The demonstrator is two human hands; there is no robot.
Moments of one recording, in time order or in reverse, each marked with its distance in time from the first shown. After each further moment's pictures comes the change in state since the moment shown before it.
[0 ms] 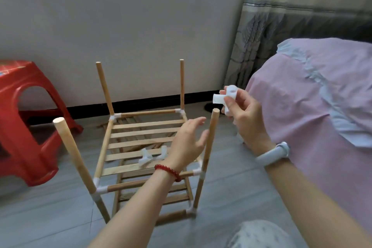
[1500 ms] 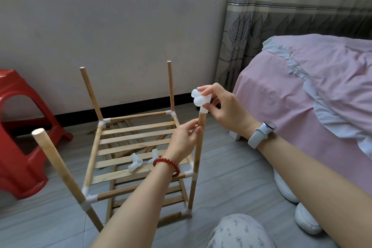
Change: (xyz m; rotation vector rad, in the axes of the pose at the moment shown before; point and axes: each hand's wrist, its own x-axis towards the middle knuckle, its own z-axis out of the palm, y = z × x) left_hand 0.021 0.000 0.024 -0.280 -0.135 -0.202; right_hand 0.023 0.002 -0.018 -0.471 -0.313 -0.323
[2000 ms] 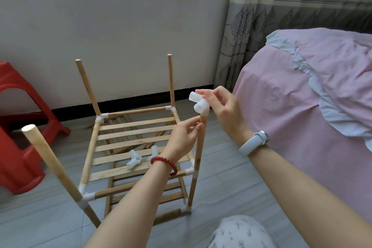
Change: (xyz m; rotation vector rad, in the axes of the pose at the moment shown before) left_hand 0.003 -0.008 -0.002 -0.070 -0.018 0.008; right_hand -0.008 -0.006 0.029 0.430 0.219 0.313
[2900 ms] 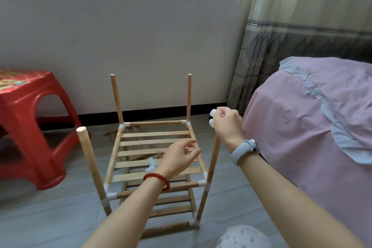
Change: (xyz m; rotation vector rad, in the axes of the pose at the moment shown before) left_hand -0.041 0.001 -0.047 0.340 0.000 -0.069; right_hand 0.010 -0.025 0.030 -0.512 0.108 0.401
